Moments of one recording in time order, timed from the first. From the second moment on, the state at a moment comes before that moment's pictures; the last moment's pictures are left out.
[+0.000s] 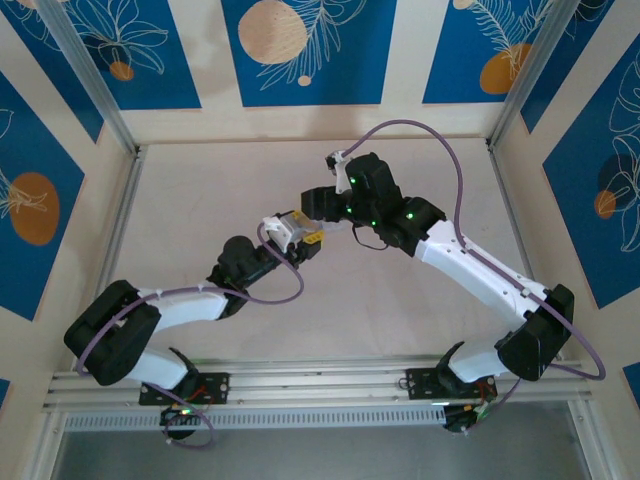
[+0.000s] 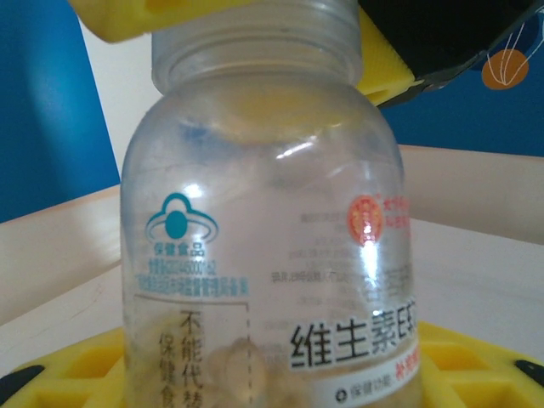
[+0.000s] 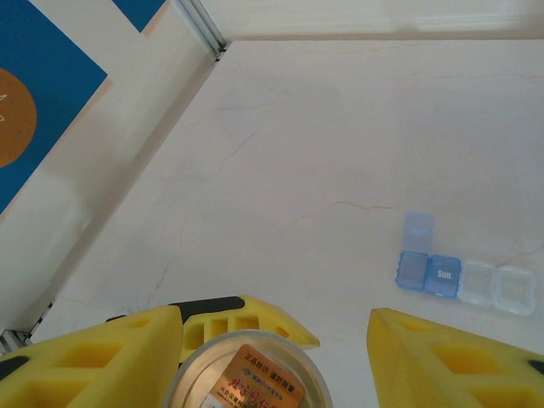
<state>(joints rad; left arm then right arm) -0.72 1.42 0.53 0.99 0.20 0.05 0.74 1.40 1.38 -0.49 -0.05 0.46</state>
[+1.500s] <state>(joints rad) -0.68 1.39 0.50 1.15 0.75 -0.03 0.63 1.24 1.33 -0.62 -0.89 -0.54</state>
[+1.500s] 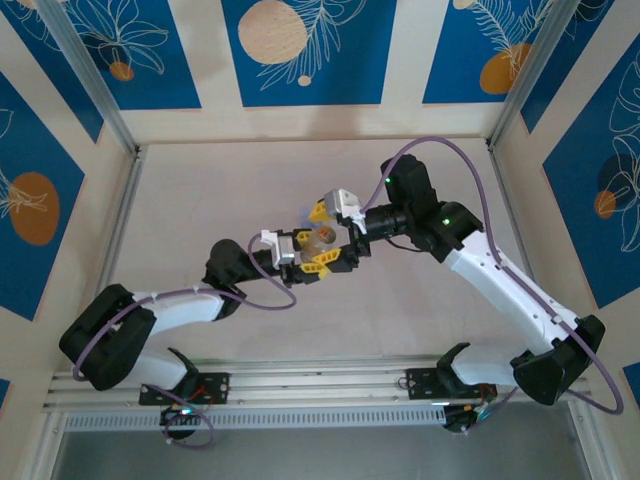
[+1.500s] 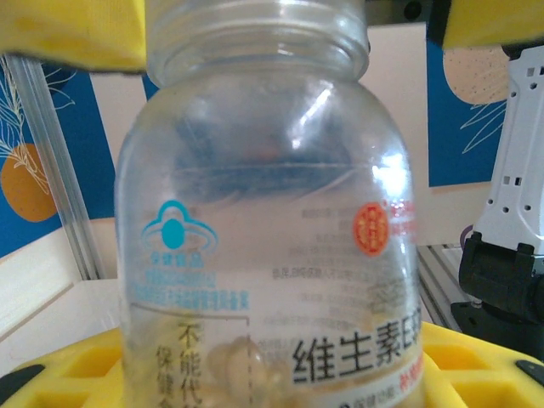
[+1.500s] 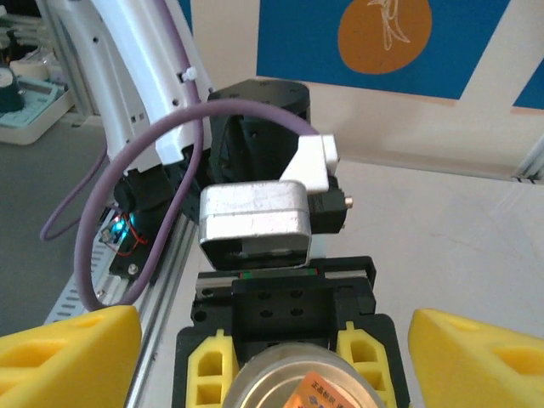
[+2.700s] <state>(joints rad) -0.69 1.35 0.50 0.92 0.07 0.19 0.76 1.45 1.48 -0.55 -0.06 0.44</state>
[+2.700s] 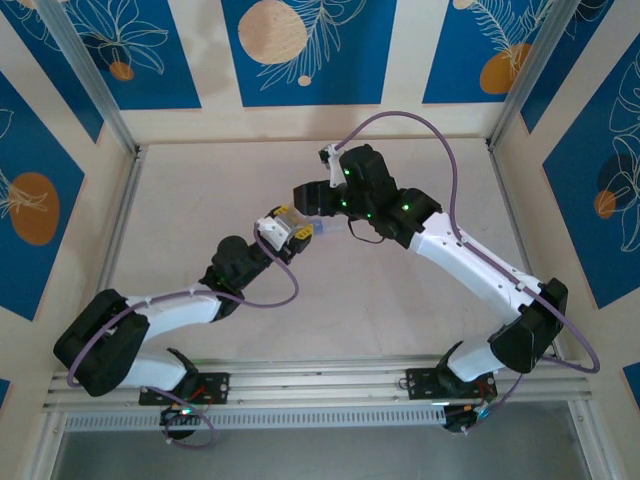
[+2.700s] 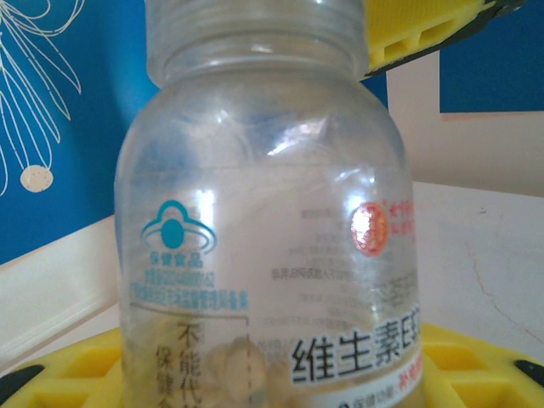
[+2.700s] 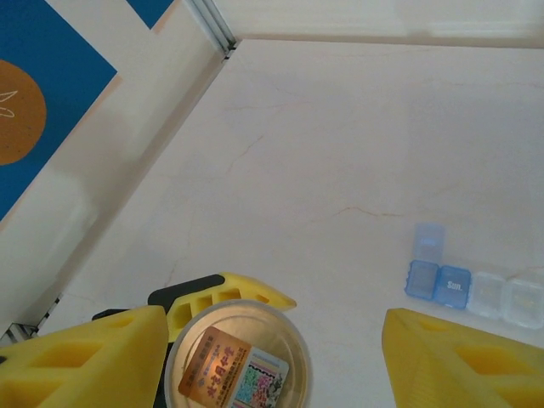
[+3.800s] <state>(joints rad) -0.69 1.31 0.47 0.89 0.14 0.20 0.72 1.38 1.31 -0.40 -0.31 0.21</state>
